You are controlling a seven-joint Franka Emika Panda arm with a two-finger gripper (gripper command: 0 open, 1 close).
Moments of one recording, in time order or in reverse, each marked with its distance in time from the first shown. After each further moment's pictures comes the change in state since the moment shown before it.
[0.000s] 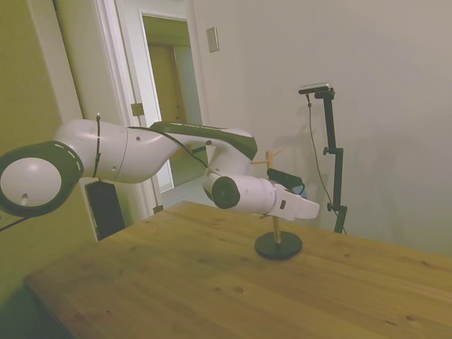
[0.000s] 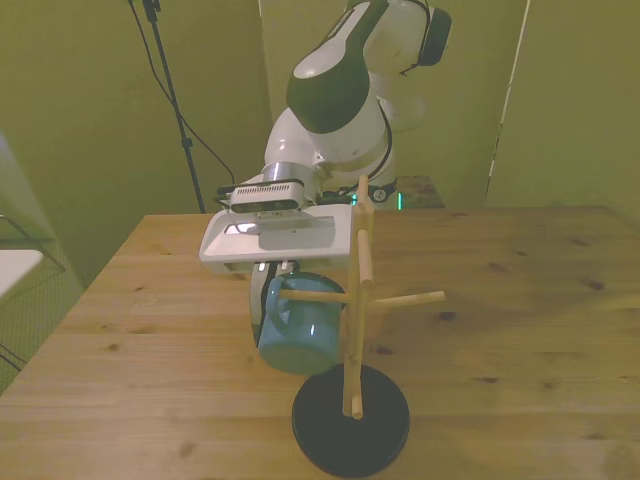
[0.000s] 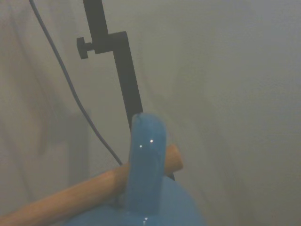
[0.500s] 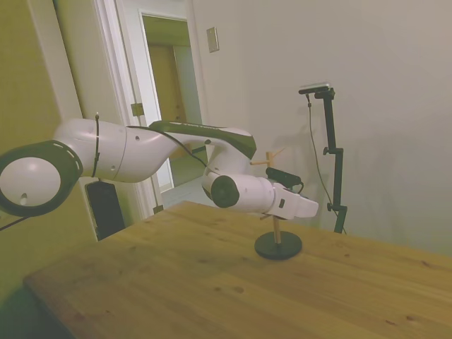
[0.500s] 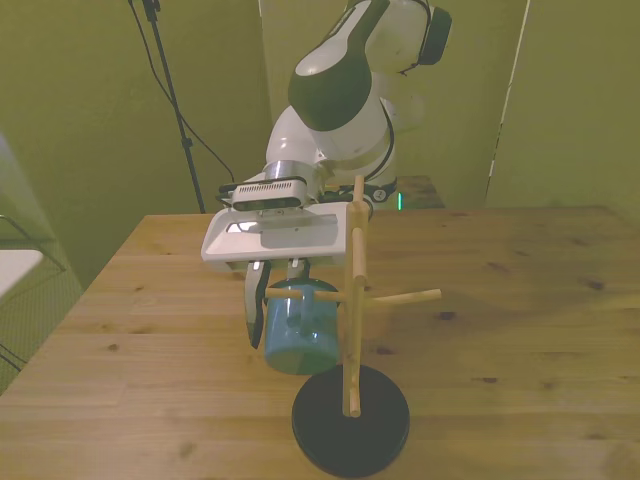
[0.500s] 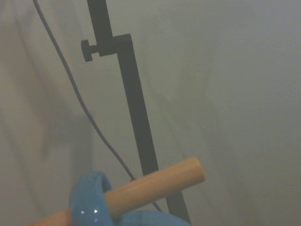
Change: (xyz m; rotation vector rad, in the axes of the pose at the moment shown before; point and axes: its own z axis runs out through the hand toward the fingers) arm 0.000 -0.003 -0.001 0.006 -0.001 0.001
